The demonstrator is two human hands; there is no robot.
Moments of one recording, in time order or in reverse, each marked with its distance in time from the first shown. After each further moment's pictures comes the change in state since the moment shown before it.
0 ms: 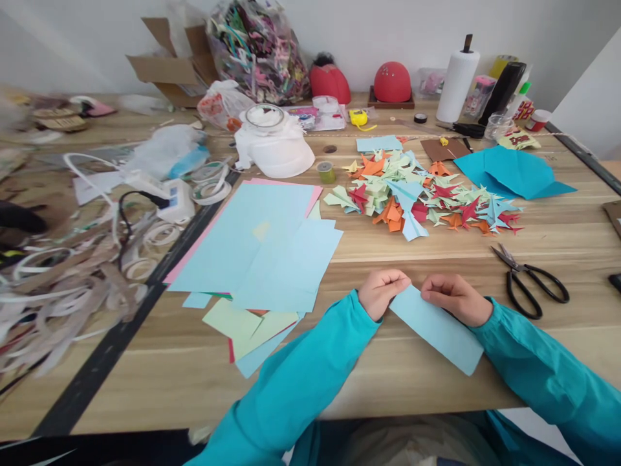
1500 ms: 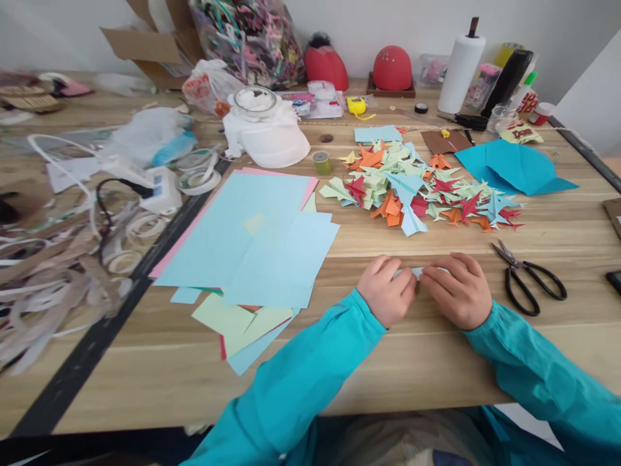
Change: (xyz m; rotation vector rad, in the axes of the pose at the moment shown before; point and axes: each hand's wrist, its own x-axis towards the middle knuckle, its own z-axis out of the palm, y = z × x) left_hand 0.003 -0.009 0.003 1.461 0.299 1.193; right_hand -0.006 0.005 -0.002 -1.470 0.544 -0.951
